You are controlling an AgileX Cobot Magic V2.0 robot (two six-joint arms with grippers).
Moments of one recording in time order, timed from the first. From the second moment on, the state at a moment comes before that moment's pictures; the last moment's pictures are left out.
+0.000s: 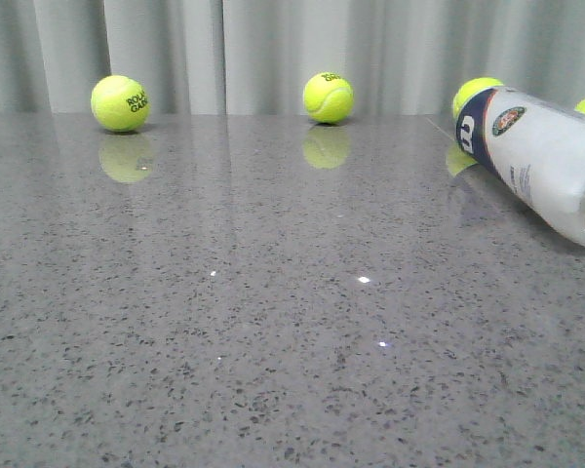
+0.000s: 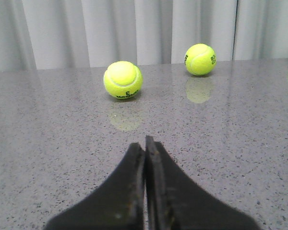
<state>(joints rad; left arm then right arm) -0.01 -0.01 0.00 0.02 0.12 0.06 0.02 -0.01 0.03 -0.03 0.07 0.09</state>
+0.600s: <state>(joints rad) -0.01 -0.01 0.00 0.02 0.12 0.06 0.02 0.01 -0.14 -0.03 0.29 0.09</state>
